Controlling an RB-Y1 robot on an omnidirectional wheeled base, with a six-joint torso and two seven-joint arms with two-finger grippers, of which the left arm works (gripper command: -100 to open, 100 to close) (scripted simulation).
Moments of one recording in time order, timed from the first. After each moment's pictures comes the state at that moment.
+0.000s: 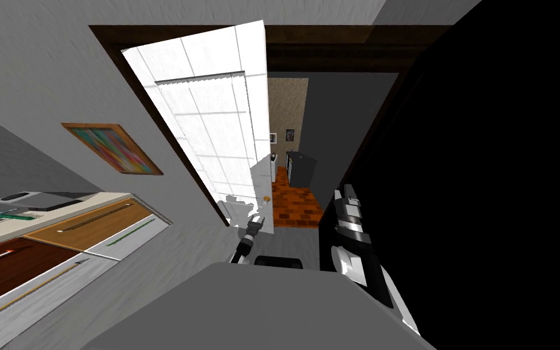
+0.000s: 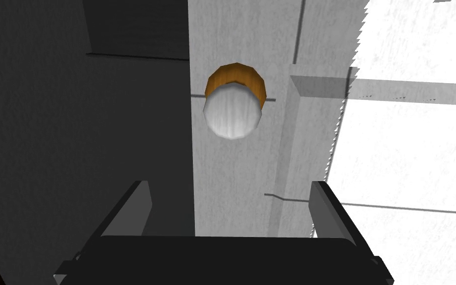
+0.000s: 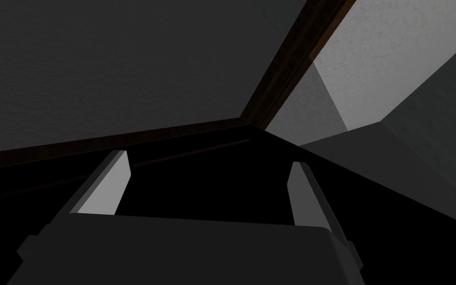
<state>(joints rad) 0.13 0.09 -0.16 -0.96 -0.01 -0.74 -1.43</state>
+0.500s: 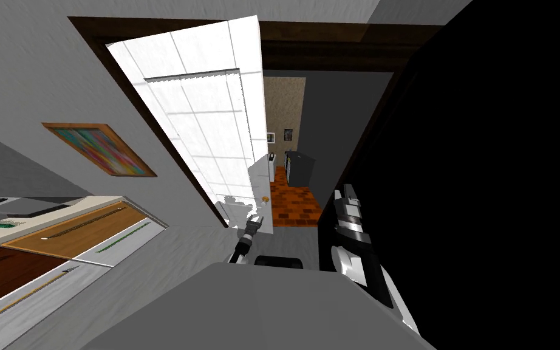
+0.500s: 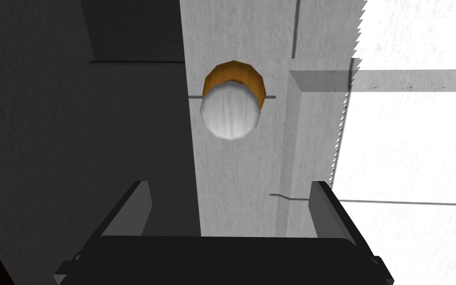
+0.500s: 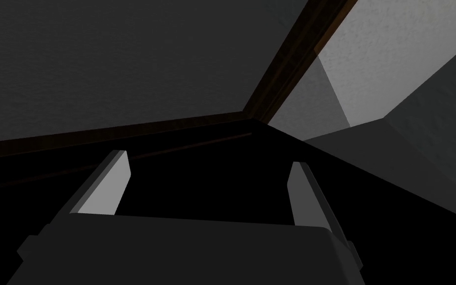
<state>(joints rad) 0.13 0.10 -0.14 -0.98 0.00 -0.73 -1.48</state>
